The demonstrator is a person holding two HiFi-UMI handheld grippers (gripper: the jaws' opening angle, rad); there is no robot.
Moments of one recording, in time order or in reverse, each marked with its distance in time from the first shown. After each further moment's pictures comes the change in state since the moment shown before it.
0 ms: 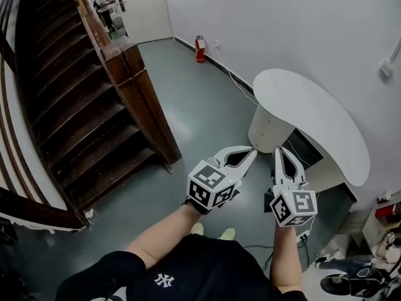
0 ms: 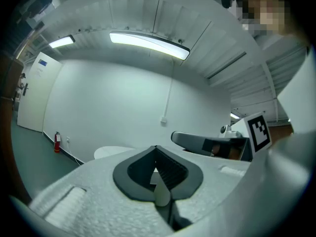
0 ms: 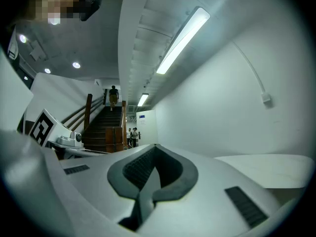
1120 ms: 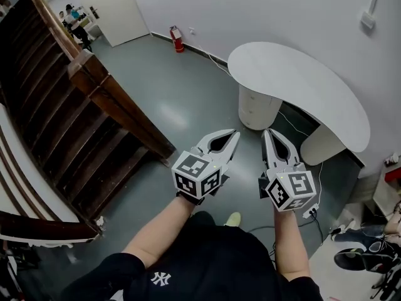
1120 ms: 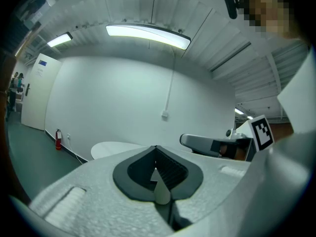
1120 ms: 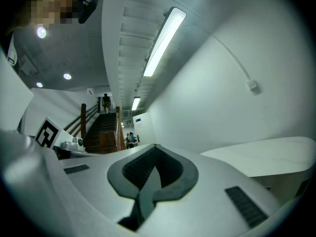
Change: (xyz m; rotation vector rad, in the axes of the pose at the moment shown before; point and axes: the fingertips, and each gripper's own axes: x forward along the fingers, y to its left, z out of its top) left arm 0.070 -0.029 -0.032 0.004 0.051 0.040; right arm -0.037 -0.089 -0.025 0.134 -0.021 -0.021
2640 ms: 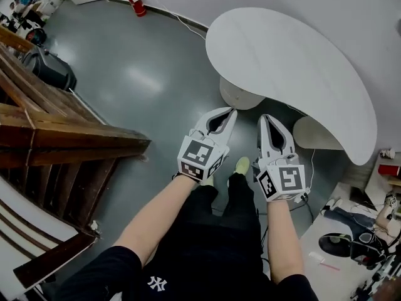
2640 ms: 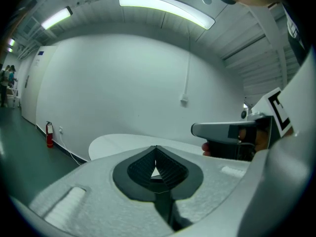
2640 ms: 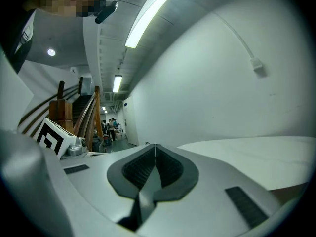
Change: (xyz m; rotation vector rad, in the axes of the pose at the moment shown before) left arm 0.237 0.243 -0.105 0.009 0.061 -0.038; right arm 0.247 -0.161 -0.128 -0.083 0.125 -0.193
